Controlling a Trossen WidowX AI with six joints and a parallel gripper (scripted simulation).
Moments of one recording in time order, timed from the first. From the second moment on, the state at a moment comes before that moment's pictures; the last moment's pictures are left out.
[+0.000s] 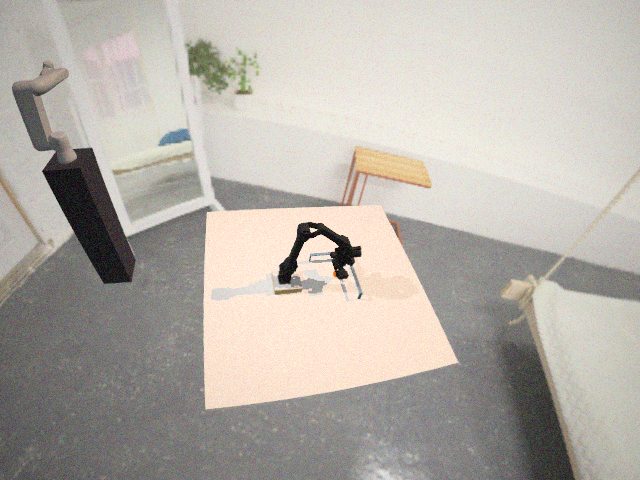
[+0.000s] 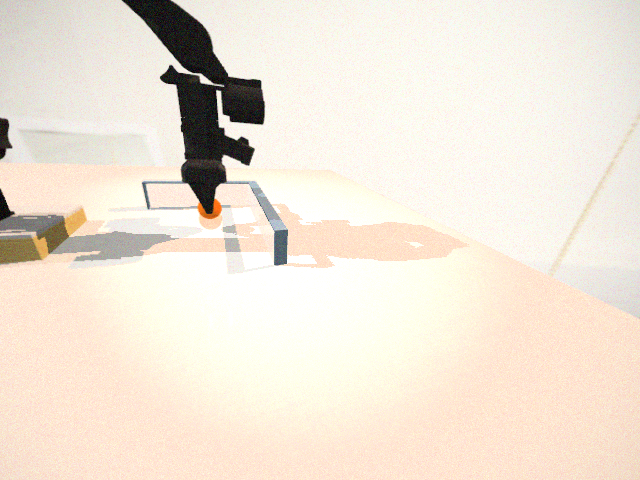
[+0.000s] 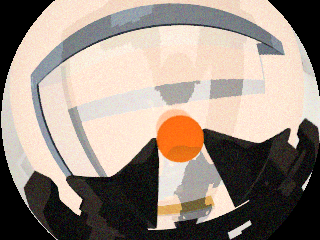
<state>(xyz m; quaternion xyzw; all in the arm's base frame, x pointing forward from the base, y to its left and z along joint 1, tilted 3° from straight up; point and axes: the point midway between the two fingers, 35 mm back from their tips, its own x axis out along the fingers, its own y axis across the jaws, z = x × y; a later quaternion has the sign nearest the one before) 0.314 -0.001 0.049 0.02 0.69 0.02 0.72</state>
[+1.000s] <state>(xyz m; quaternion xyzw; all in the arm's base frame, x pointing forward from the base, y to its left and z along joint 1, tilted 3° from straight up) 0.315 0.000 0.025 0.02 0.69 0.02 0.72</state>
